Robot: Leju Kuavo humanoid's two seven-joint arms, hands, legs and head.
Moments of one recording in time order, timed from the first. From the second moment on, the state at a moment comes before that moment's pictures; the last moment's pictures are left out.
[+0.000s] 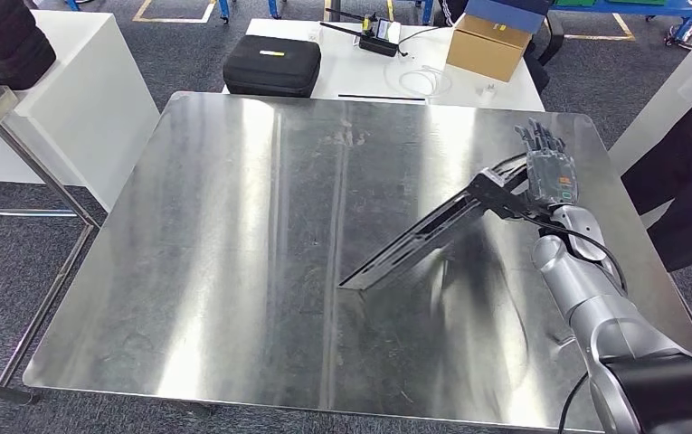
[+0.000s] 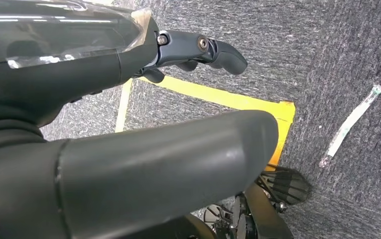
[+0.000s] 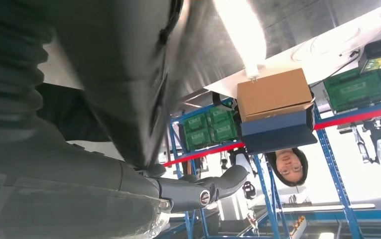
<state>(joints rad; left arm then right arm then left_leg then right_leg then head) -0.01 -0.15 0.36 -0.19 -0.11 0.23 -0.15 -0.81 -0.31 0.31 -0.55 0.89 -0.45 -0.19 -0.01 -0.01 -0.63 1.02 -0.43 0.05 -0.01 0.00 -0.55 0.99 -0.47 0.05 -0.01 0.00</state>
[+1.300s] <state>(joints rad) -0.01 -0.16 0.38 -0.19 -0.12 0.20 -0.15 -0.98 -0.28 0.46 -0.55 1.10 -0.27 -0.10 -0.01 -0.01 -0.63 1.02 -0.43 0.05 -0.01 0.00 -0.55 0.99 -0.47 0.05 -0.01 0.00</state>
